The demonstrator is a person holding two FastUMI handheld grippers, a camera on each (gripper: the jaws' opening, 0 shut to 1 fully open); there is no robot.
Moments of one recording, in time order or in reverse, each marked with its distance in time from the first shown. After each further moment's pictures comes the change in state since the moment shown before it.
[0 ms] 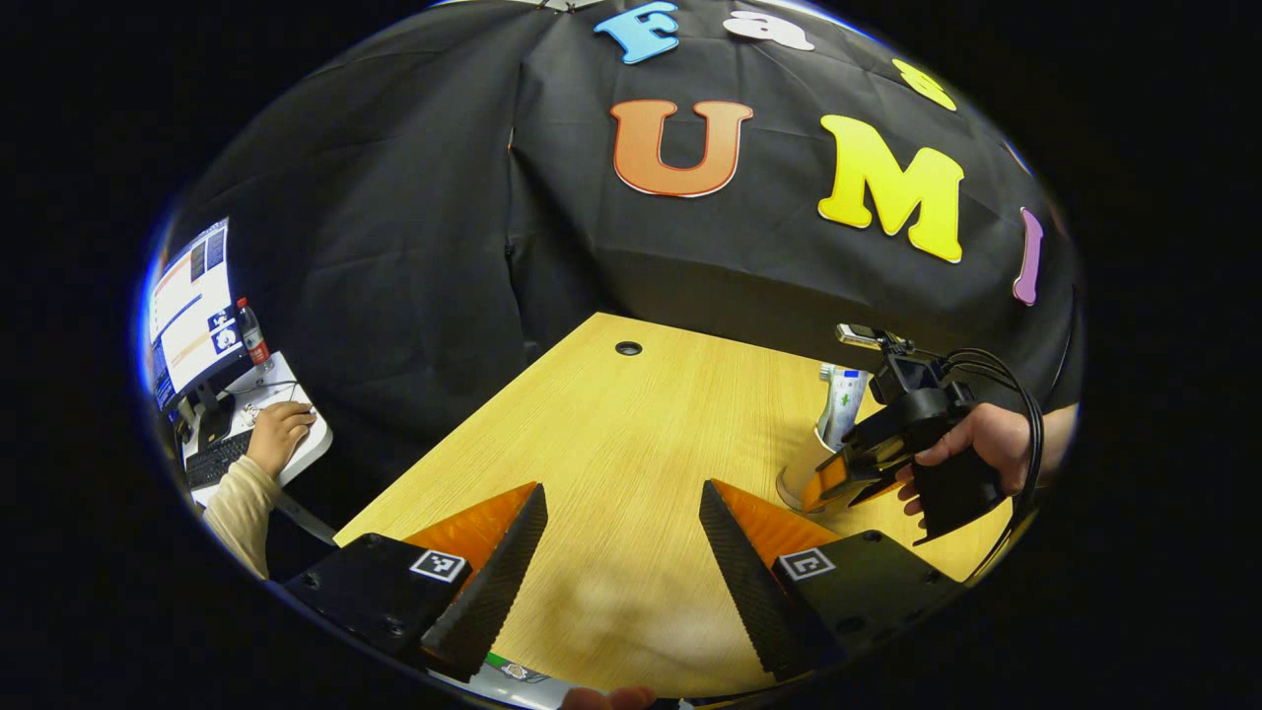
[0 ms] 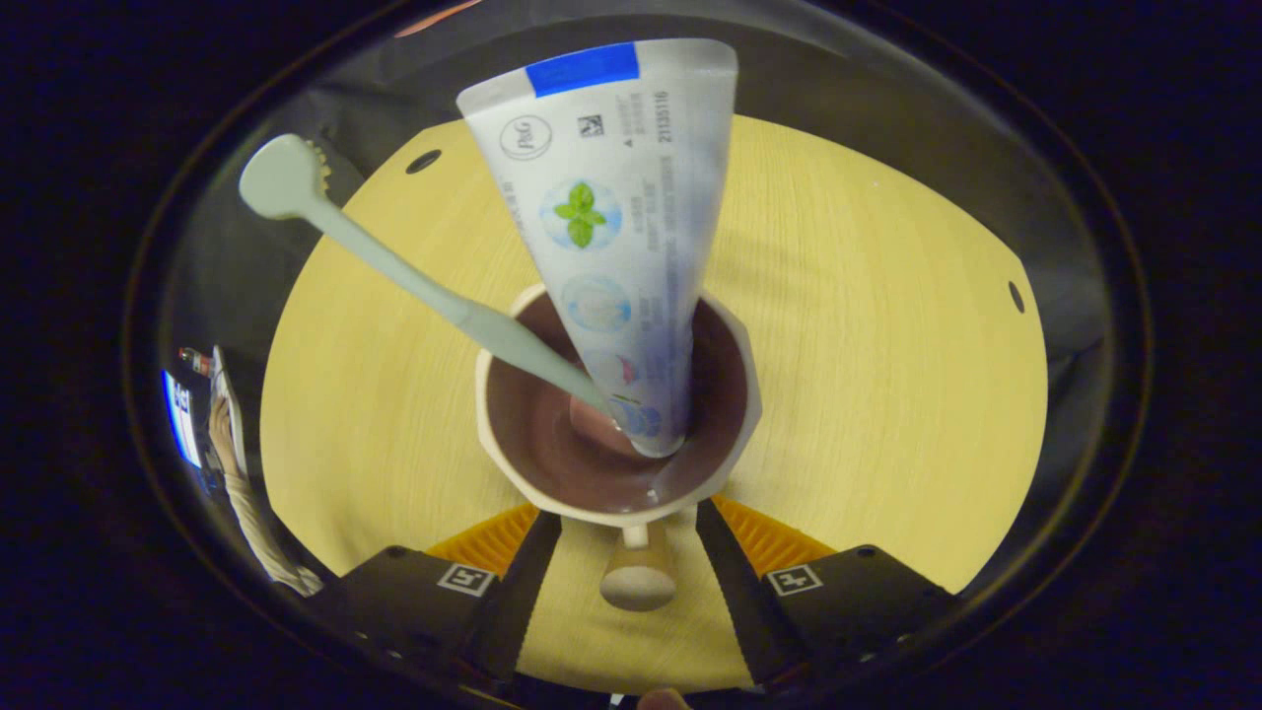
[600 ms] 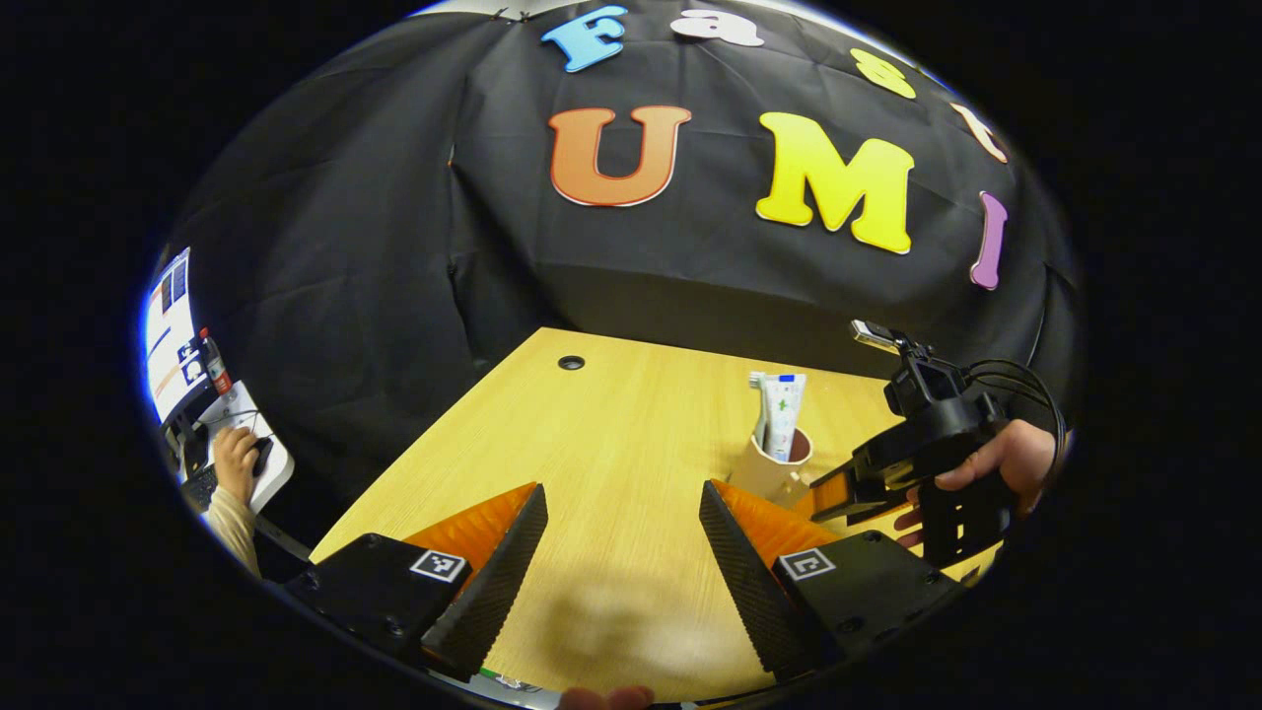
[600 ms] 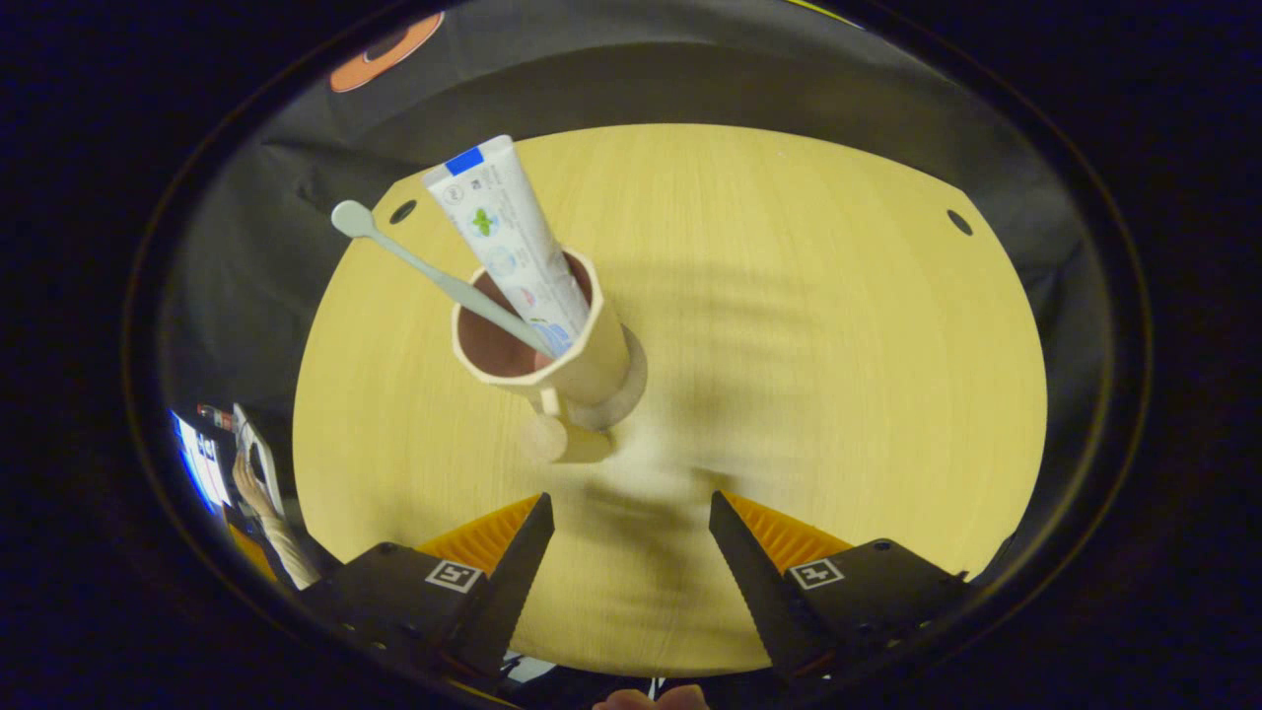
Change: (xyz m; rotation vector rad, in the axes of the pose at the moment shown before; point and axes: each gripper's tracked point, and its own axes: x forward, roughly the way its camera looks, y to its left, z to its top) left arm -0.003 -0.061 0.014 0.075 -0.034 -0.141; right arm -0.049 -0.043 -0.050 0.179 -0.074 0.034
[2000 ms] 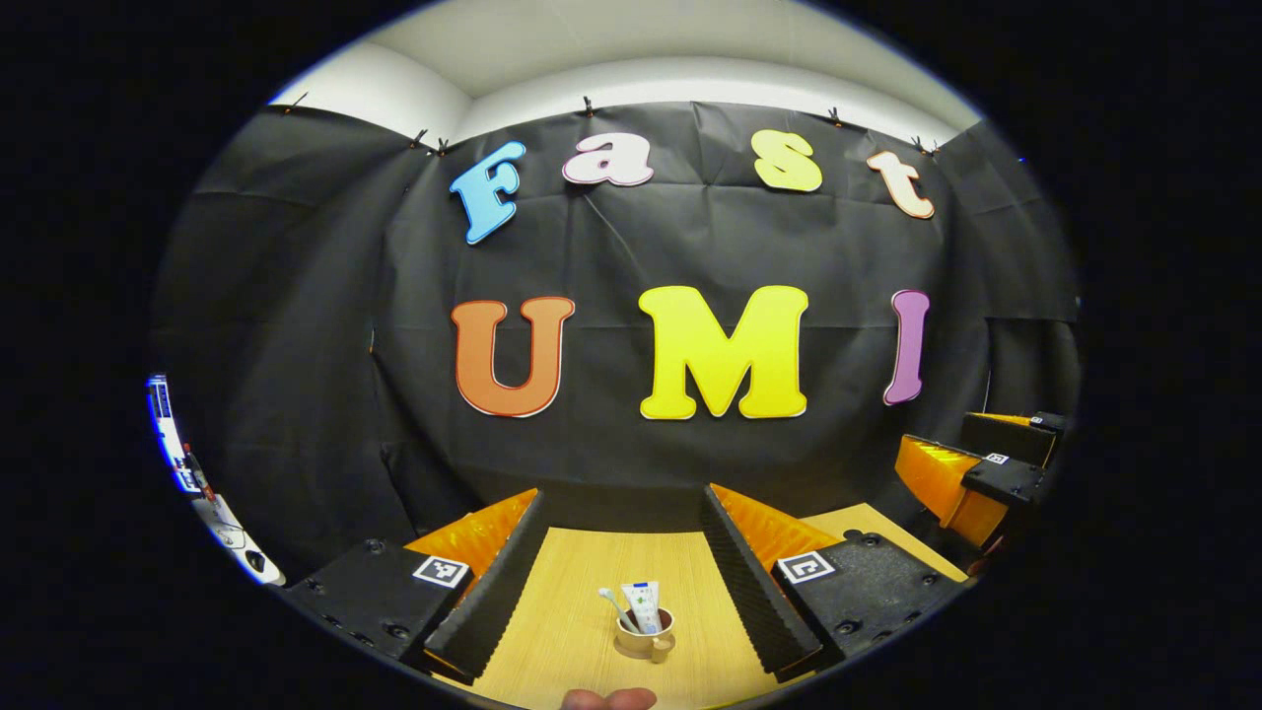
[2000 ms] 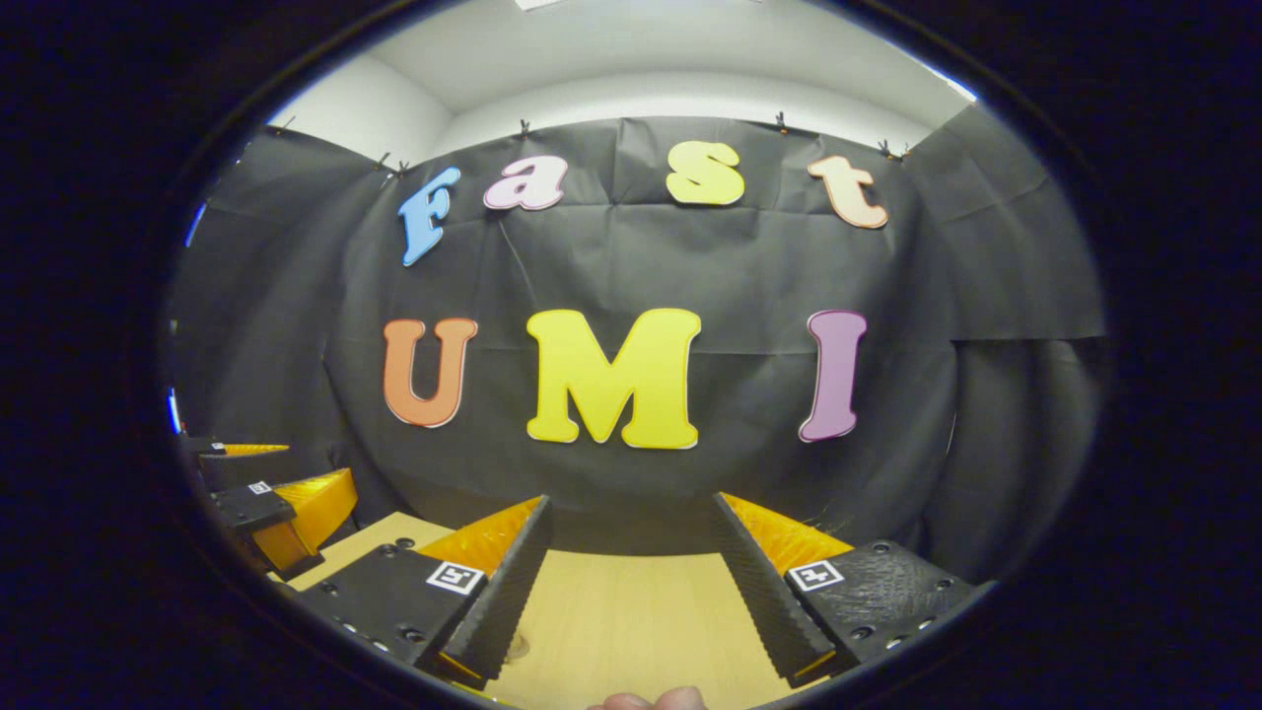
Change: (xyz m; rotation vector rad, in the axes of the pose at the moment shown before) left arm -0.076 -0.132 0.208 0.096 -0.468 -0.112; right arm -0.381 -0.099 0.081 -0.063 -1.337 -0.092
